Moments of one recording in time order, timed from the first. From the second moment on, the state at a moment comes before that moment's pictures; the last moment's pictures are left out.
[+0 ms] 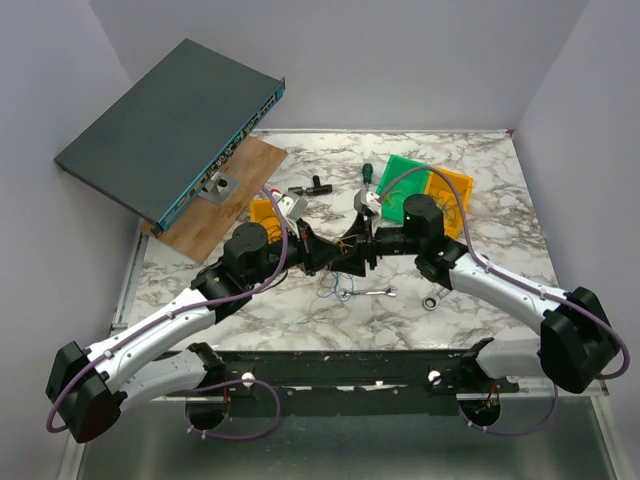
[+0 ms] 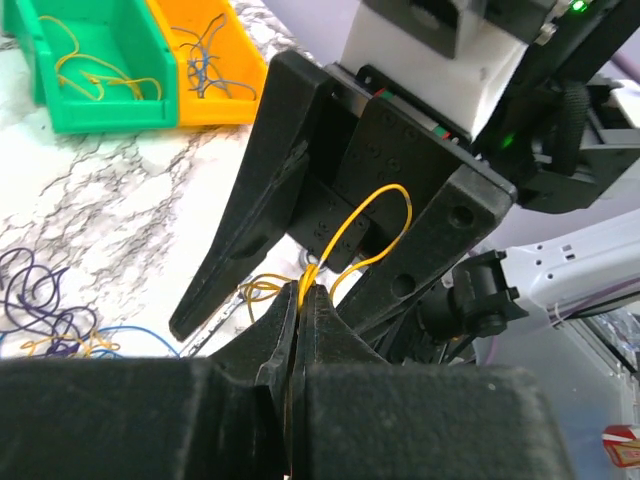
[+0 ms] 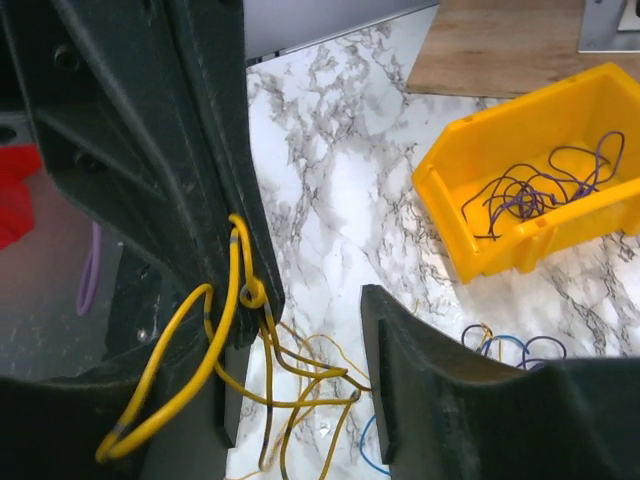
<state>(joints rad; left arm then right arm) -0.79 0.96 0.69 0.17 0.26 -0.57 0.65 1.31 0.80 0.27 -0.85 0.05</state>
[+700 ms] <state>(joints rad) -0.78 0.97 0.70 0.18 0.28 -0.55 0.65 1.19 0.75 0.18 -0.84 -0.04</state>
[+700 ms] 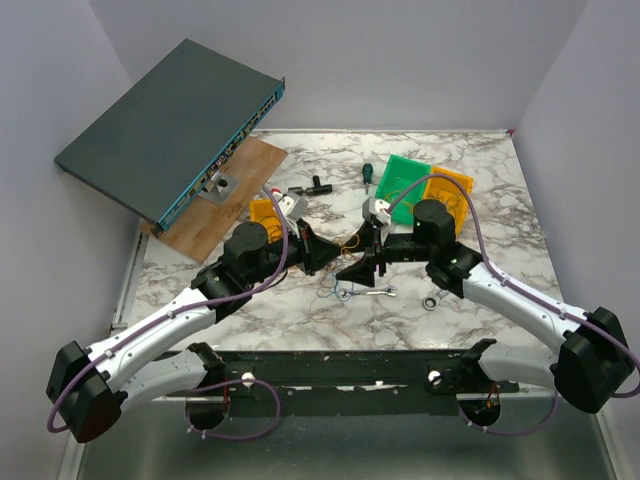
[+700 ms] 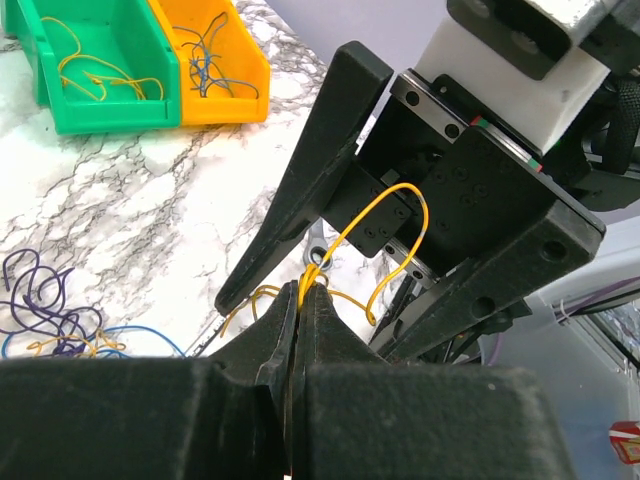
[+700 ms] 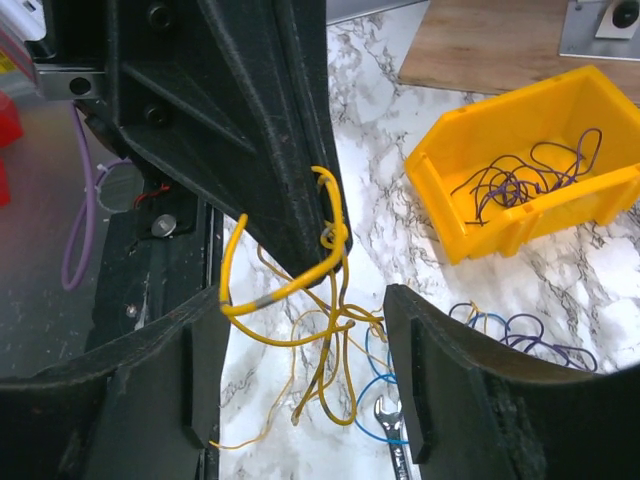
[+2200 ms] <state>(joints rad) -0.76 0.84 0.53 0.13 -0.02 -0.56 0.43 1.59 1.06 0.11 0.05 0.44</state>
